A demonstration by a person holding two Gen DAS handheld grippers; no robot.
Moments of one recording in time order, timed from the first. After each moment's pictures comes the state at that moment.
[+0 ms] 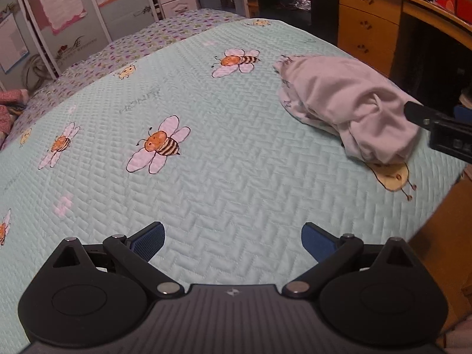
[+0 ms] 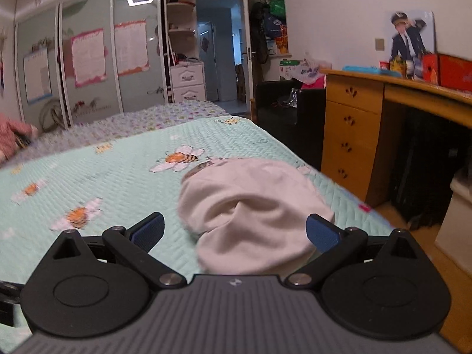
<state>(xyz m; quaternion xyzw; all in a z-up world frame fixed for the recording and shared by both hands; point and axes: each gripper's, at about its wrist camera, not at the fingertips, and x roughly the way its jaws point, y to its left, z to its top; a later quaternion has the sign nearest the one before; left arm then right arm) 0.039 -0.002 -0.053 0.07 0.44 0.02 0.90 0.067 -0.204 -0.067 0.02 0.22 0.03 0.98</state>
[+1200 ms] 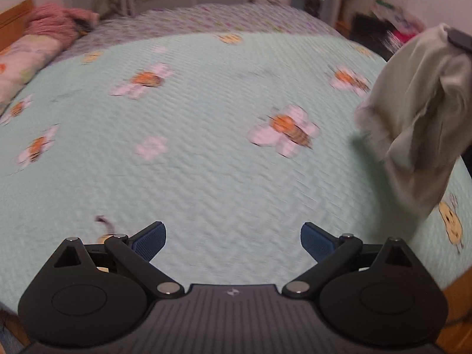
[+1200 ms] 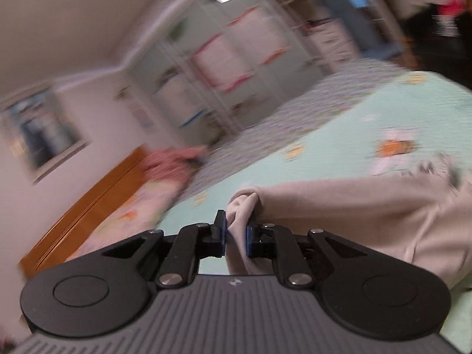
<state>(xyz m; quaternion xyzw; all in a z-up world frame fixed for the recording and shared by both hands) -0.004 0.189 -0.038 -0.09 0.42 0.14 0.89 0.118 -0.083 0.026 0.23 0.27 0.41 0.84</state>
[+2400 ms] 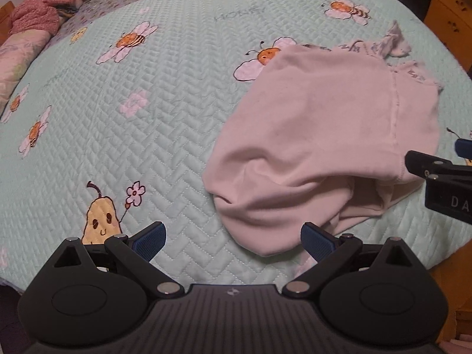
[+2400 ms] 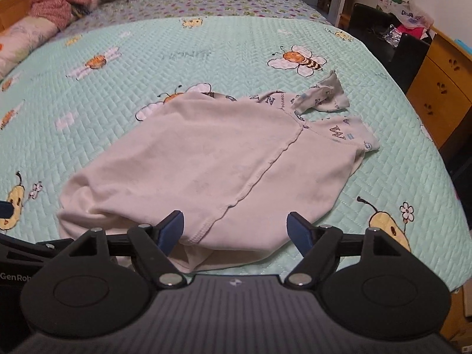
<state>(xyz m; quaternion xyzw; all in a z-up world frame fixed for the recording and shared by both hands) 0.020 0.130 -0.079 -0.01 0.54 0.14 0.83 0.084 -0.030 -0.067 -0.11 0.44 0.16 0.88</state>
